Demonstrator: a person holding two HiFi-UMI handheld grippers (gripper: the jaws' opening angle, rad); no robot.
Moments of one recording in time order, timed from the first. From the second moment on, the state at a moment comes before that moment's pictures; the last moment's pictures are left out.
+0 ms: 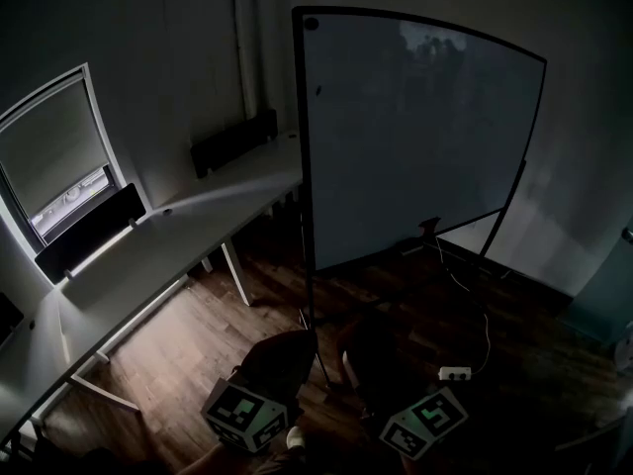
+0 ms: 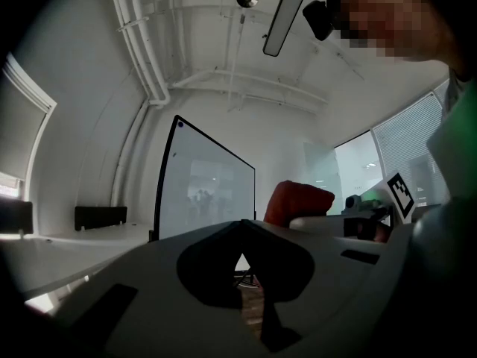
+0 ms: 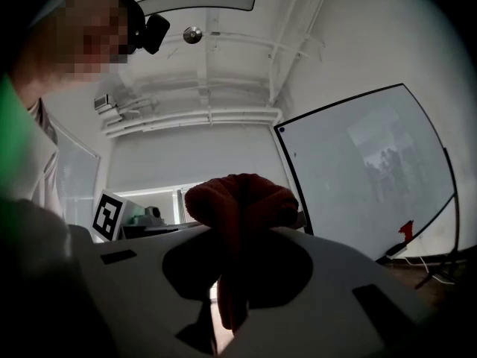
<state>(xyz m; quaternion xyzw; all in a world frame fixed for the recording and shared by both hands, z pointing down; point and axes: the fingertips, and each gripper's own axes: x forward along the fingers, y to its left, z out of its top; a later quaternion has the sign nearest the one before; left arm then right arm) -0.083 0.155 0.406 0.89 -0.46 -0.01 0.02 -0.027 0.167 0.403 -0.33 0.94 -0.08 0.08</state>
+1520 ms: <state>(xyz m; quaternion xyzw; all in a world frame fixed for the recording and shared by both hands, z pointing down) -0.141 -0.164 0.285 0.91 -0.41 -0.07 -0.08 -0.117 -0.148 0.269 -0.32 0.94 0.12 0.06</state>
